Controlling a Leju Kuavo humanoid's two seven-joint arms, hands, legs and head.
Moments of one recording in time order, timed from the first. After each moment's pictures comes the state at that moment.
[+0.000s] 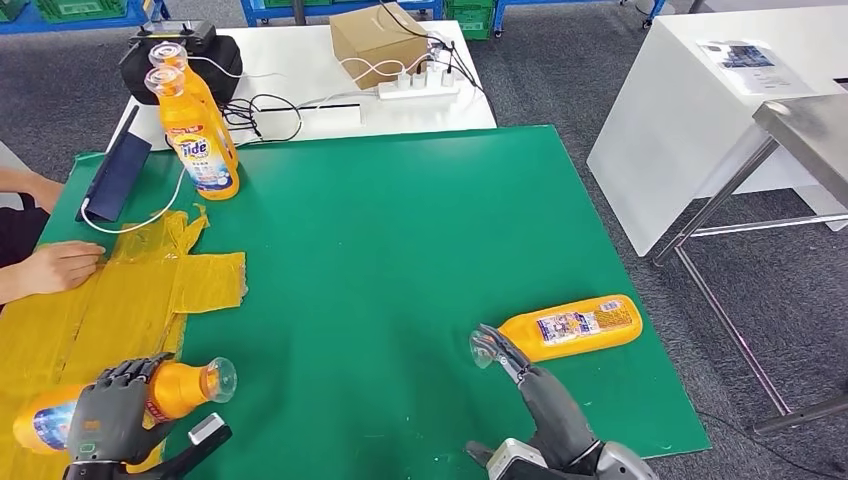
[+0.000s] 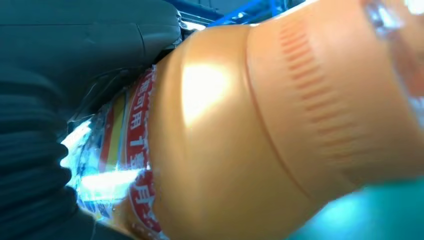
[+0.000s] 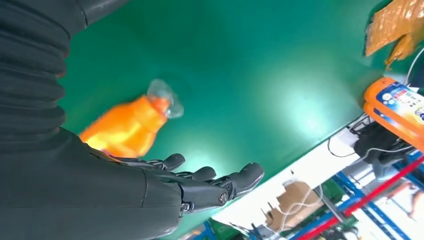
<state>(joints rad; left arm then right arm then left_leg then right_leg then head) 0.20 0.22 0.05 -1.44 -1.52 0.38 -0.04 0.28 -0.46 0.47 -1.89 0.58 -0.09 -0.06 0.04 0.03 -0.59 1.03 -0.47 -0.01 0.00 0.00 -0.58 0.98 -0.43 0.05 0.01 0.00</state>
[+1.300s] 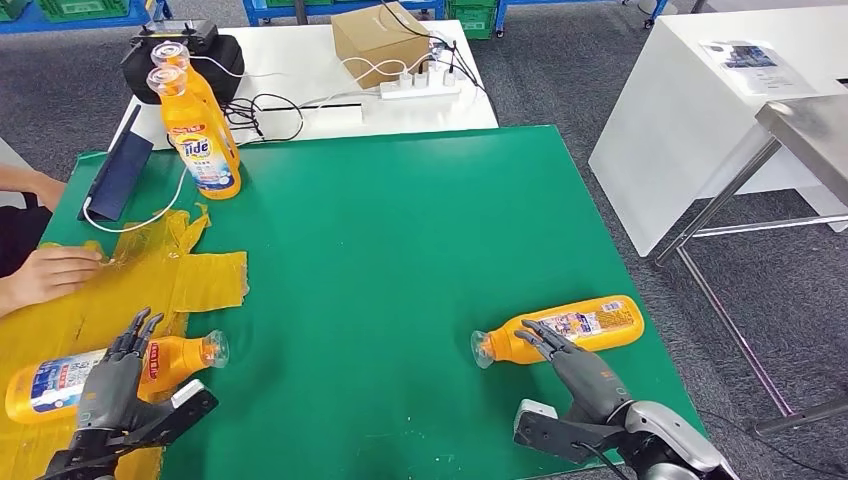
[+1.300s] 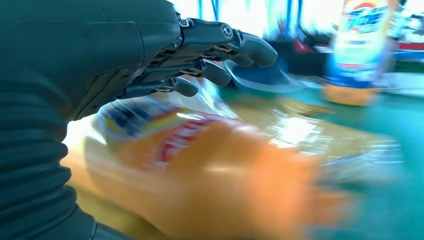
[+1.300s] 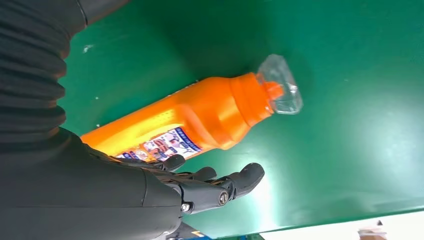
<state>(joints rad) 0.05 0.24 0.04 -1.26 -1.01 0.29 -0.30 0.19 -0.59 0.35 -1.72 0.63 0.13 0.01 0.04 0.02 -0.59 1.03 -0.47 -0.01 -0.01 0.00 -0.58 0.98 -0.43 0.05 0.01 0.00</state>
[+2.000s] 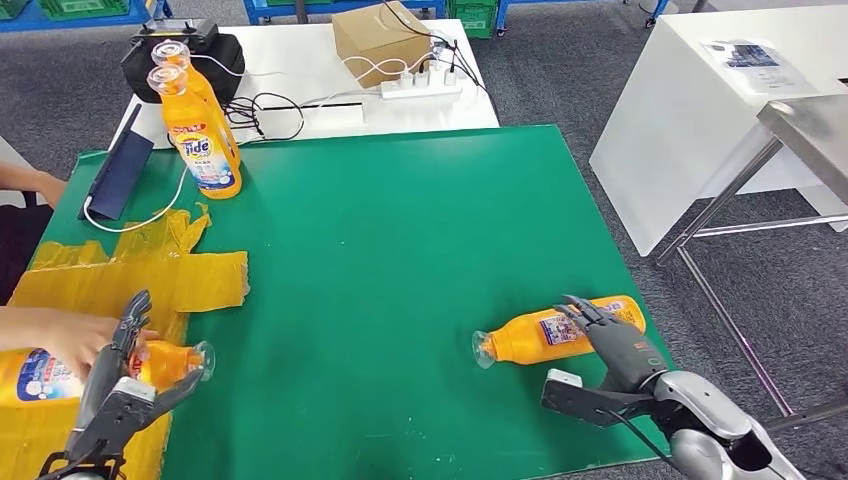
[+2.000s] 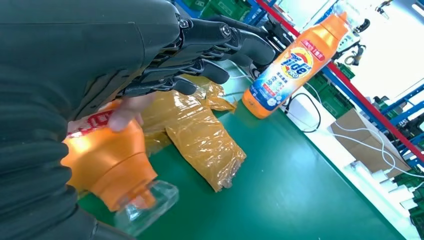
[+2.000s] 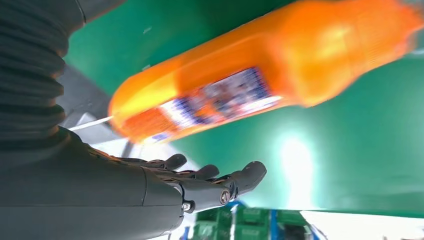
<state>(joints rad) 0.11 0.09 0.19 -1.47 -0.56 -0.01 -0.54 0.13 -0.64 0.23 -1.63 0.77 0.19 -0.01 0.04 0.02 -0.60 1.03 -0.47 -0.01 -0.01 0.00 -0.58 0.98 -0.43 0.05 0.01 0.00</state>
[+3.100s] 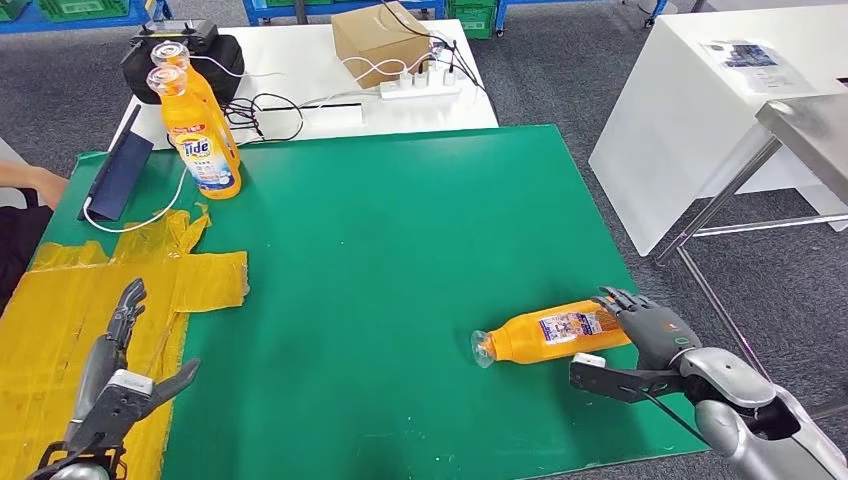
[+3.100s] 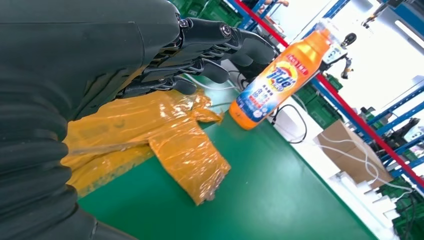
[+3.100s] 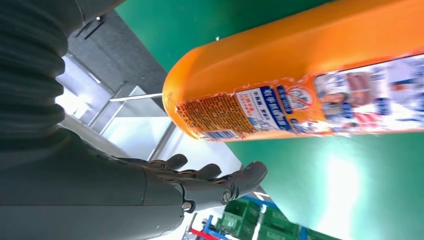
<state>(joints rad) 0.07 0.08 0.20 -1.48 -0.57 -0.01 -0.56 0.03 -0.70 0.21 -1.46 0.91 0.28 -0.02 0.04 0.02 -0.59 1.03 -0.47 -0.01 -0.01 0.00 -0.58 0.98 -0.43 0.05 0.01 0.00</state>
